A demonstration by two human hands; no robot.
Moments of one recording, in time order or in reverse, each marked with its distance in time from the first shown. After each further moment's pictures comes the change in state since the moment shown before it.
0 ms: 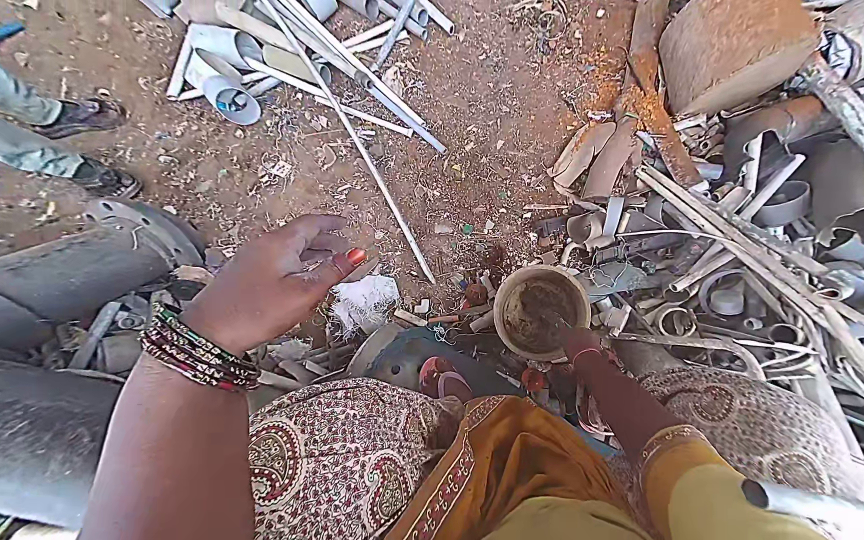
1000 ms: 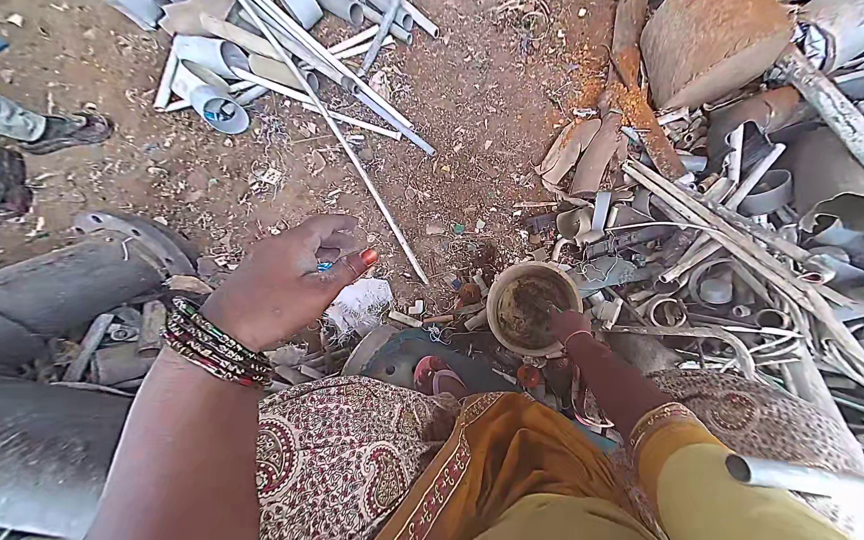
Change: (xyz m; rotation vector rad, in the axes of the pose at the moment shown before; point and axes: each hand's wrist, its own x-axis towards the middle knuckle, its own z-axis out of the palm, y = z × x) left_hand 0.000 0.018 0.014 0.059 -0.032 0.041; right_hand 0.005 0.002 -0.016 0.024 0.065 -0.036
